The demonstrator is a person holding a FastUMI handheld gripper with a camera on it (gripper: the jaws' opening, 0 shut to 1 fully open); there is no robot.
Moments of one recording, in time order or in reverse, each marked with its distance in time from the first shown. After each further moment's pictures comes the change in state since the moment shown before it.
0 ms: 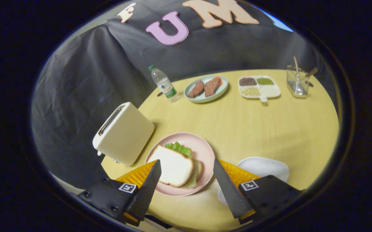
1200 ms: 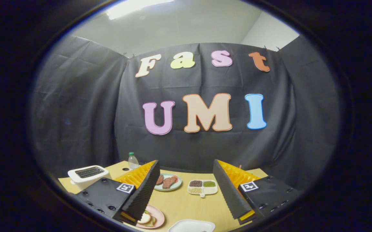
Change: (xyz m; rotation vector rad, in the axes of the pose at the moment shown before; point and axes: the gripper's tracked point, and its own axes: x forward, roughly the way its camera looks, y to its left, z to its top) arm -0.168 0.003 0.179 -0.269 -0.832 -0.348
